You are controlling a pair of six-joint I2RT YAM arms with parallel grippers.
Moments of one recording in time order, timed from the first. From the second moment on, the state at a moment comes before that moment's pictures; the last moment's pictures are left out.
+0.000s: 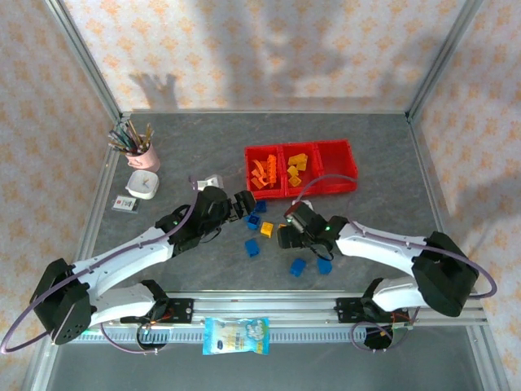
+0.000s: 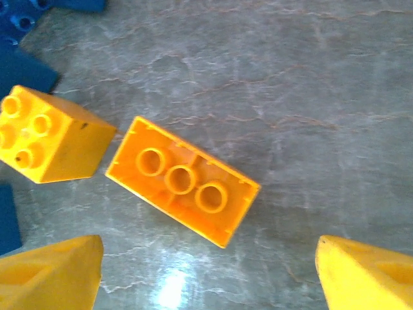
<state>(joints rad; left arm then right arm) -0.71 1.13 0.69 -0.20 -0.19 -0.96 0.87 1.33 0.68 -0.43 0.15 0.62</state>
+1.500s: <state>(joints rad) -0.69 1.19 0.78 -0.22 -0.24 -0.90 0.68 1.51 0.94 -0.44 0.22 0.57</state>
